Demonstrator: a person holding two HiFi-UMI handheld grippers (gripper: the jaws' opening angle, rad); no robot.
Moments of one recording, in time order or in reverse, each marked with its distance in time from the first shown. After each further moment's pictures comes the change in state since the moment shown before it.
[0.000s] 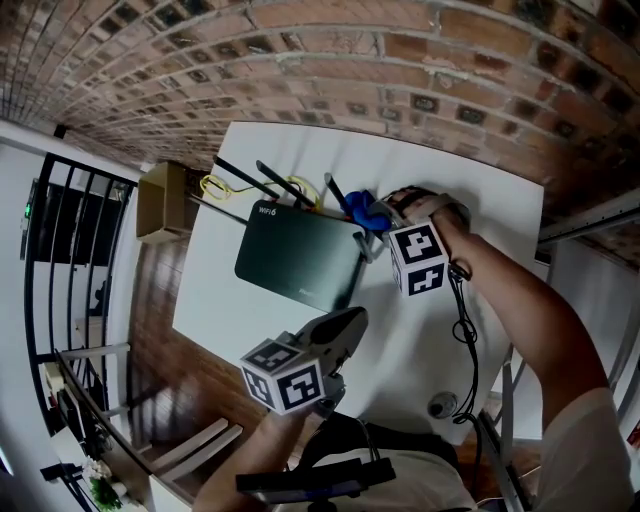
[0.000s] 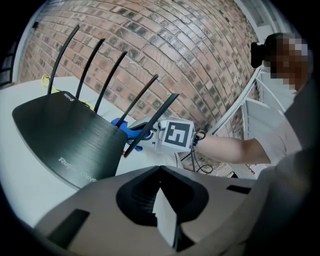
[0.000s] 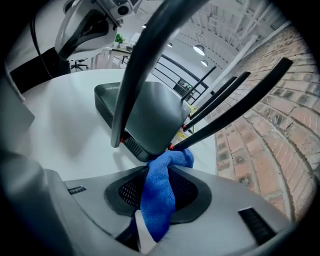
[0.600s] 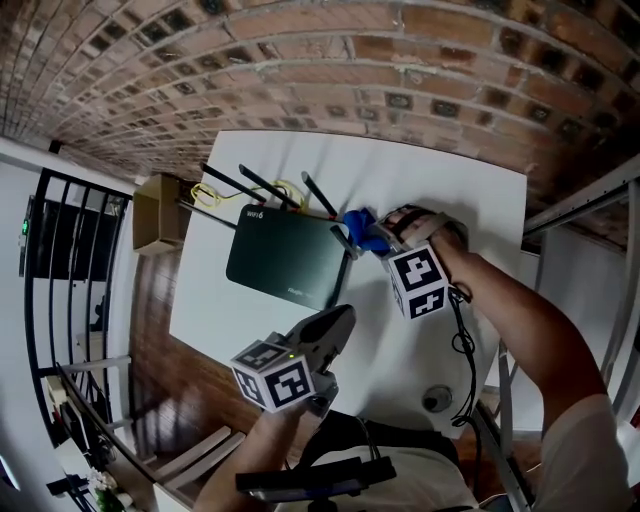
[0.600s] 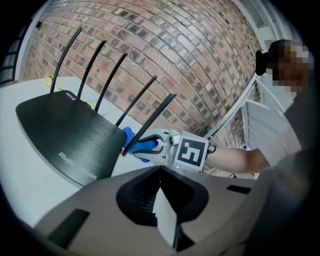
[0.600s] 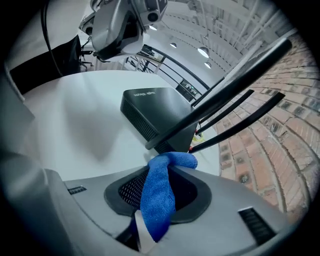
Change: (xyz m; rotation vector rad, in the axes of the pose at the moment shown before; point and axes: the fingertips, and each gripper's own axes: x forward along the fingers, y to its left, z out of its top) left arm -0.001 -0.009 -0.006 -0.018 -0.019 0.008; right arm -0.035 0.043 0.005 -0.022 -0.020 -0.013
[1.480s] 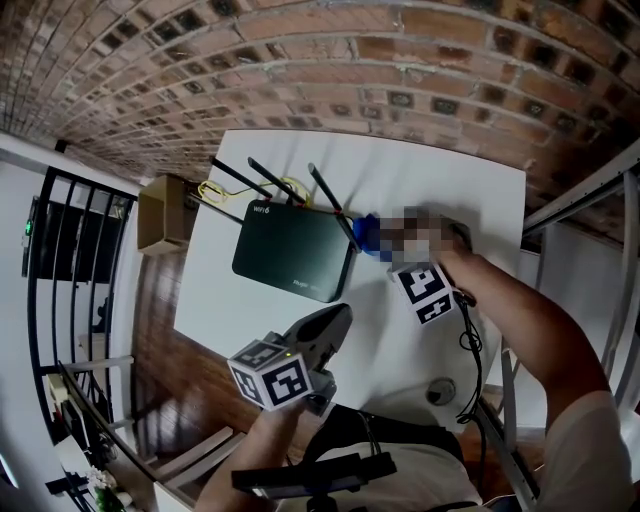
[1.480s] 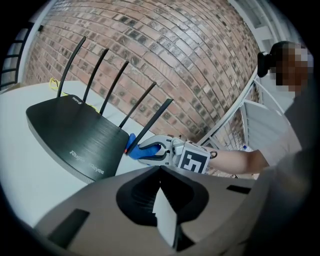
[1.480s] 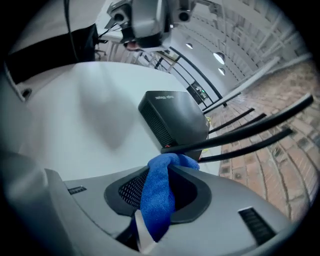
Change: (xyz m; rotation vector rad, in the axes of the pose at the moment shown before) left arm -0.022 -0.004 -0.006 0.008 -0.021 0.013; right arm -0.008 0.030 0.009 -0.185 0.034 0.013
